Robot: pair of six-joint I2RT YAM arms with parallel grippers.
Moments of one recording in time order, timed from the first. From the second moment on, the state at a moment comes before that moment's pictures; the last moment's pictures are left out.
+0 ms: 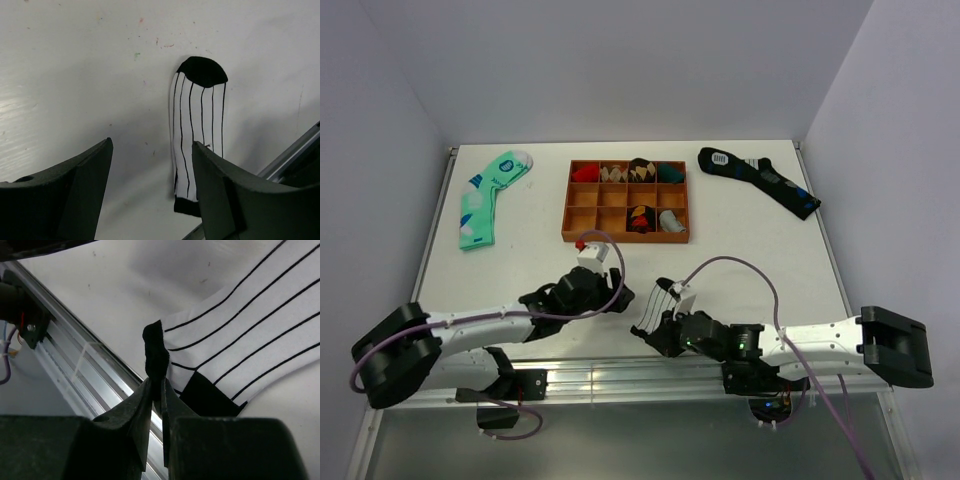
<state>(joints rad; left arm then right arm) -0.97 1.19 0.43 0.23 -0.19 -0.73 1.31 0.96 0.18 0.24 0.27 0.86</state>
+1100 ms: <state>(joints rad) -0.96 1.76 0.82 0.30 -0.06 -0.58 1.30 0.98 0.19 0.10 0.24 0.91</state>
